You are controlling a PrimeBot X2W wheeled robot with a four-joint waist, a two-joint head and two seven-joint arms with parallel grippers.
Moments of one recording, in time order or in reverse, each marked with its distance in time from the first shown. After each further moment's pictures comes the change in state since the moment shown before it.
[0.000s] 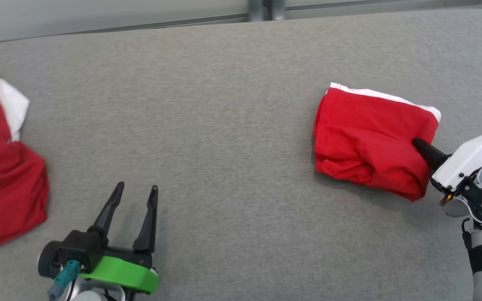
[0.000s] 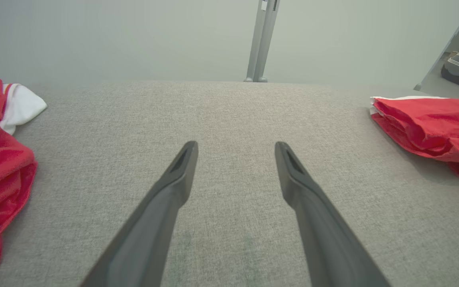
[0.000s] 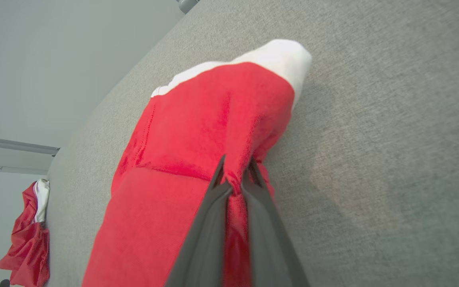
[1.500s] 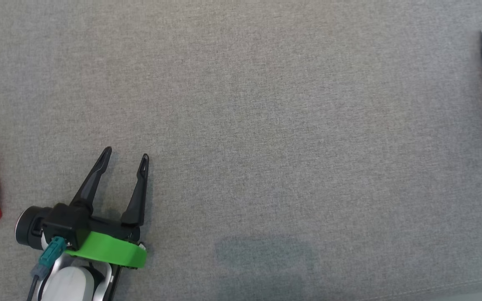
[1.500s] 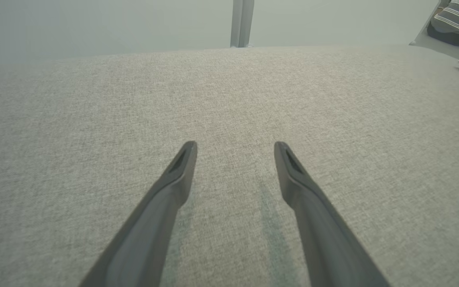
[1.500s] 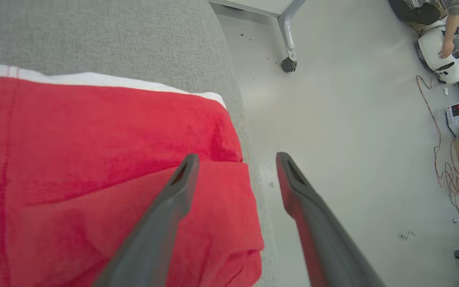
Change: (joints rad) left arm -0.083 0.093 -0.026 -0.119 0.019 0.027 0.047; right arm -0.284 -0.586 0.163 0.295 -0.512 0.001 -0.205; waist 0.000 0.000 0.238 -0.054
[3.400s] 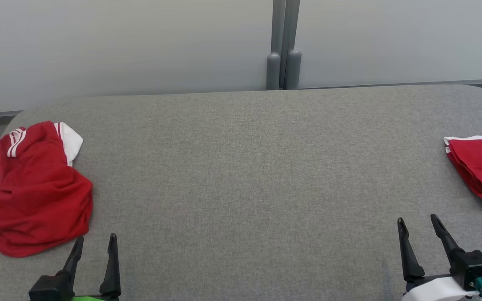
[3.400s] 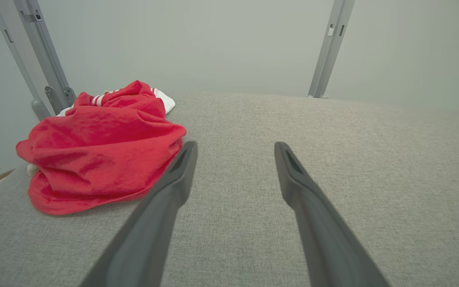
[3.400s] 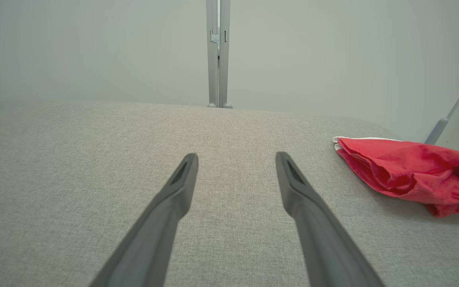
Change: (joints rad) left arm 0.228 -0.123 0.230 0.204 0.044 -0.026 -0.047; right arm 0.837 0.661 0.033 -0.492 -0.158 0.000 -0.707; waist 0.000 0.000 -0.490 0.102
